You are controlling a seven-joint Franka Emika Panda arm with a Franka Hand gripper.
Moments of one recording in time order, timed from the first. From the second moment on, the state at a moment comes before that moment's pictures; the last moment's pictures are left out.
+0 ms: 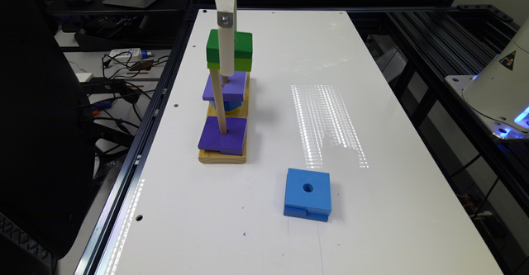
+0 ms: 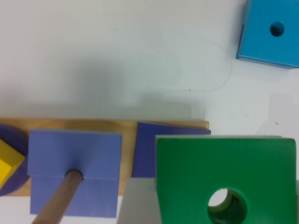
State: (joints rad) arm -0.12 0.23 0.32 -1.99 -0.04 2.30 0.98
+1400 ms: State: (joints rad) arm -0.12 0.24 0.32 -1.99 -0.04 2.30 0.98
